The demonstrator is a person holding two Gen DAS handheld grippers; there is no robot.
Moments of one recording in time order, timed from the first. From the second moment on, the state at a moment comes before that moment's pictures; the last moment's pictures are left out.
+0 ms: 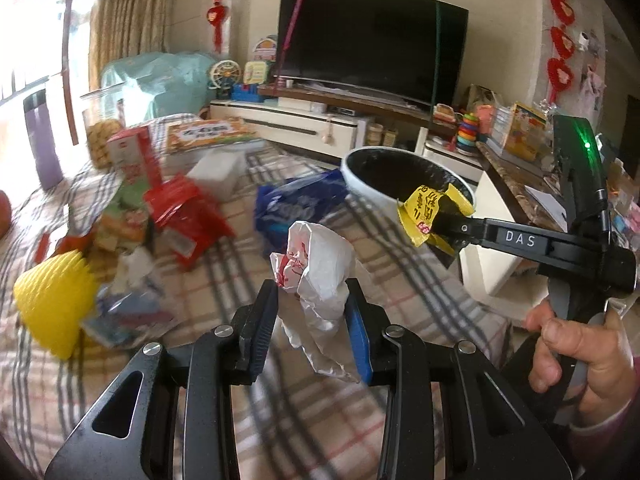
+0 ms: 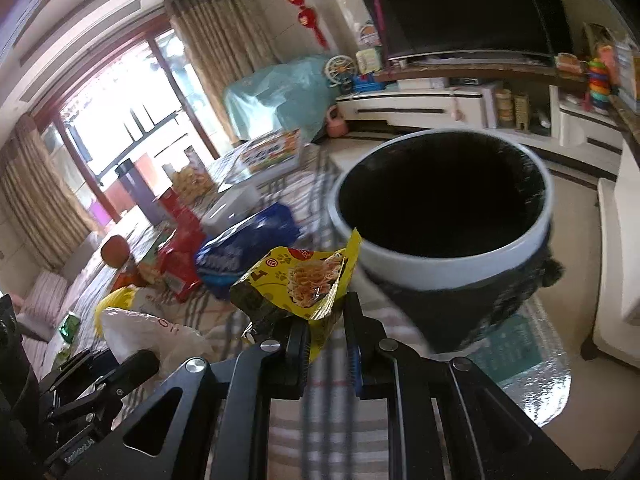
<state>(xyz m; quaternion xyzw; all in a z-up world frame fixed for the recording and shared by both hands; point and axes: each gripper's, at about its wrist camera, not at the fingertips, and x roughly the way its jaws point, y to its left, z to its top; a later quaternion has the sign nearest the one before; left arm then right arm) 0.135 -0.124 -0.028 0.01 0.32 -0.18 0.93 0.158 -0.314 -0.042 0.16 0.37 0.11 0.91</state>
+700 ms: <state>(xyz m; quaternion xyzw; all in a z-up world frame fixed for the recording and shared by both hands) 0.199 -0.201 -0.008 0.02 0.33 -0.23 0.92 0.194 -0.382 -0.029 0.15 0.38 0.06 0.91</state>
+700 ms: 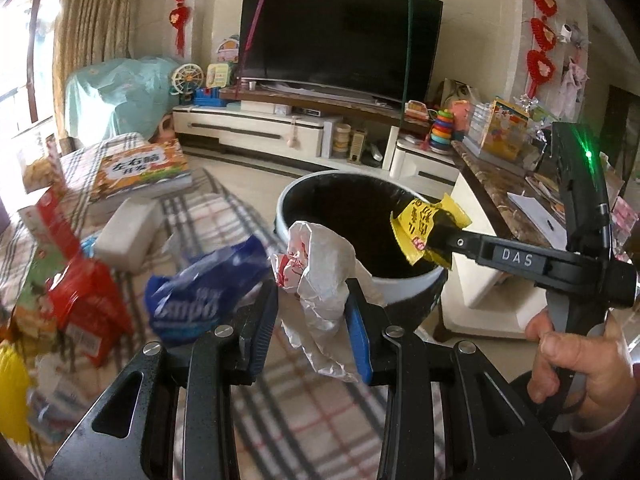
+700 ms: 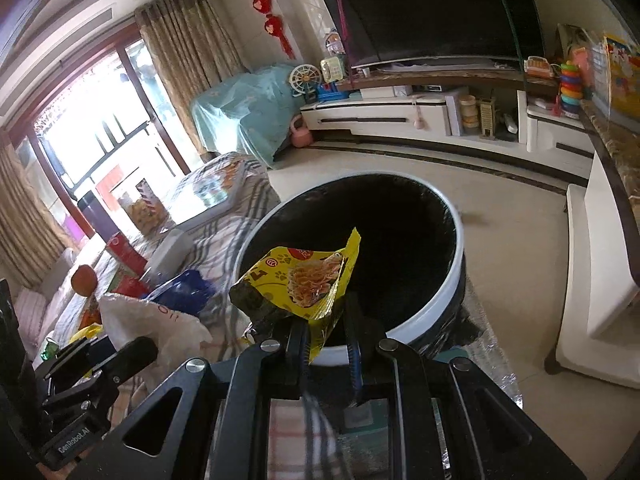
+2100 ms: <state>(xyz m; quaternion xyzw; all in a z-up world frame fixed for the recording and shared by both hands) 0.220 -0.208 -0.015 0.00 0.35 -0.21 0.91 0.206 -0.409 -0.022 0.18 0.38 0.05 0.91</state>
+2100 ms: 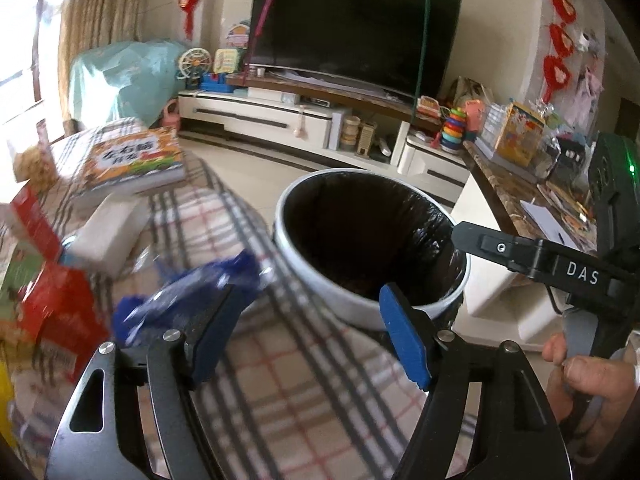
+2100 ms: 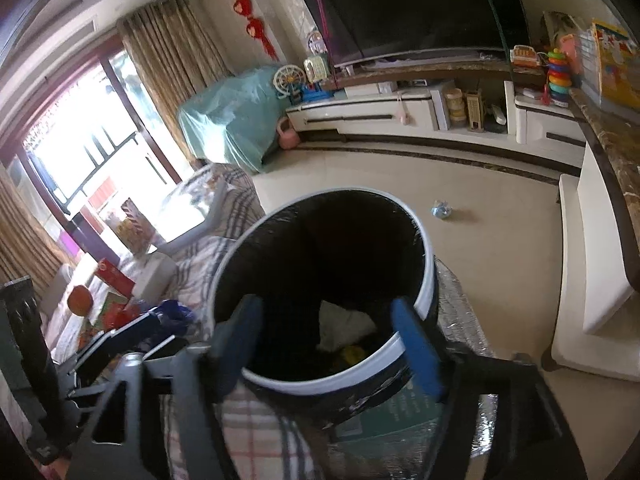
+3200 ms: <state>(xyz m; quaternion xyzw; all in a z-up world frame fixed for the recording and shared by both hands) 0.135 -0.045 -0.036 -0.06 0.35 -0.08 0.93 0.167 -0.279 -0.039 0.18 0.40 0.14 0.89</state>
